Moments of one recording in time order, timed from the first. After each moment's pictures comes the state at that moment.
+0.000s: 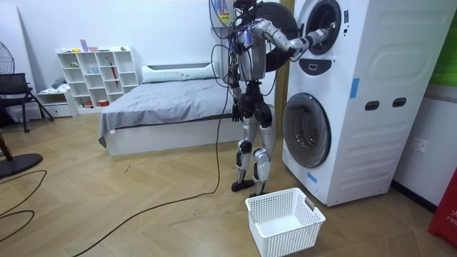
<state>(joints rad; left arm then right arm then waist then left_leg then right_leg) 0.20 0.27 0.21 1.01 0.29 0.17 0.22 -0.61 -0.66 0.07 0.24 -0.14 0.15 0.05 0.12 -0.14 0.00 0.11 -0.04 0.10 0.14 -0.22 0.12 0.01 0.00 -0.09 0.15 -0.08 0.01</state>
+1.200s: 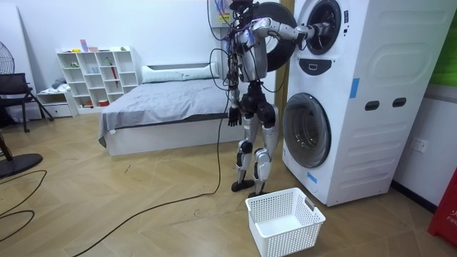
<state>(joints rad) 0.08 0.36 0.14 1.13 0.27 0.27 0.10 -0.90 -0.72 0.29 0.77 -0.16 0.24 0.38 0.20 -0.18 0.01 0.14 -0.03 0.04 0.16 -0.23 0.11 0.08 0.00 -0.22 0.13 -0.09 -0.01</state>
